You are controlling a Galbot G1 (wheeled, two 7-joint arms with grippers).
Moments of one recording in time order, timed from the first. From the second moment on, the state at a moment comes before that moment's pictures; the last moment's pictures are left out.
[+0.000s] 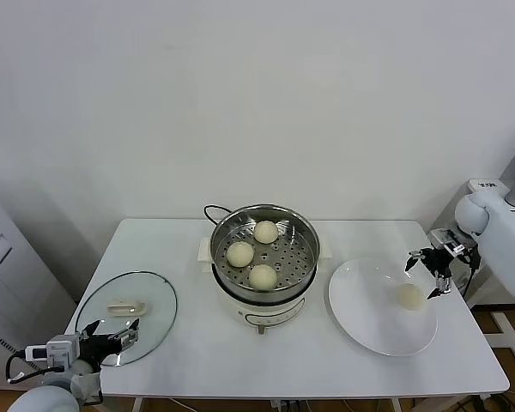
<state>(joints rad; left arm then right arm) 1.57 -0.94 -0.57 -2.18 -0.78 0.58 -0.44 0.02 0.75 -0.58 0.74 -0.25 0.43 -1.34</state>
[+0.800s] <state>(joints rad) 1.58 -0.94 -0.57 -2.19 -0.78 0.58 -0.44 -0.07 0.82 -0.47 0.70 -0.41 0.43 -1.29</state>
